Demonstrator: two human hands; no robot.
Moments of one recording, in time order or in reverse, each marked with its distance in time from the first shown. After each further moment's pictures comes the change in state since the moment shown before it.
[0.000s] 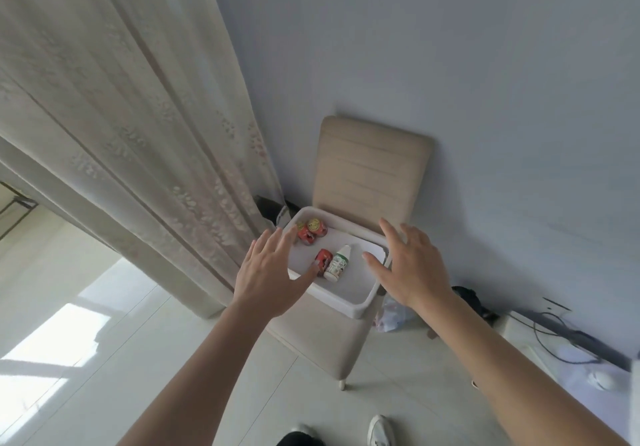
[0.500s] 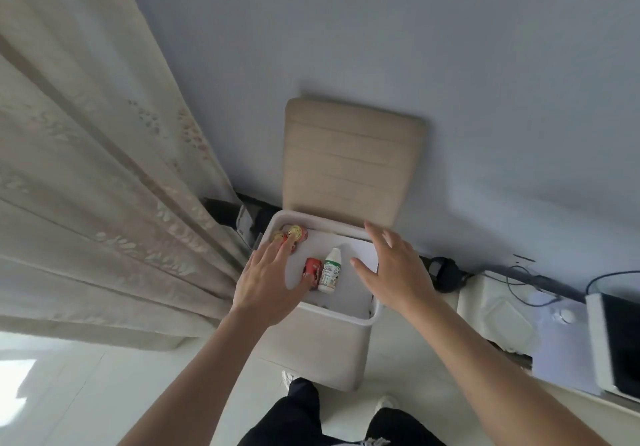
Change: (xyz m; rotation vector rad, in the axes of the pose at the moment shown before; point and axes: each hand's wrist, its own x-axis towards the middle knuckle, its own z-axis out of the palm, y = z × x) left_hand 0.155 -0.108 0.073 -0.120 -0.254 0.169; right_hand 0.111 -0.060 0.076 0.074 -0.084 0.266
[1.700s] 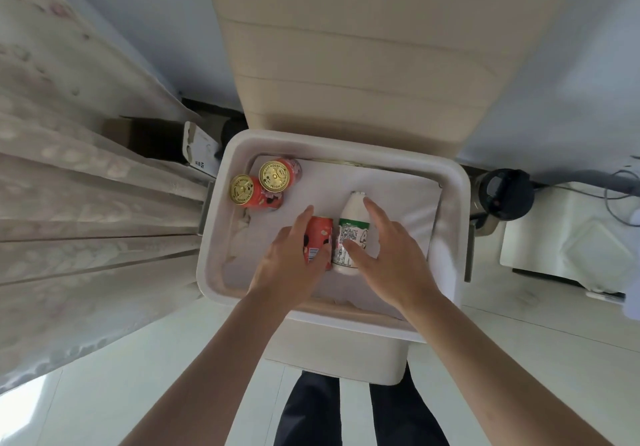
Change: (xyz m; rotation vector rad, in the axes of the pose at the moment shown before) left_hand 0.149 -0.109 0.246 -0.259 -0.437 -0.218; right_hand 0.133 0.058 0.274 0.434 -0.192 0.293
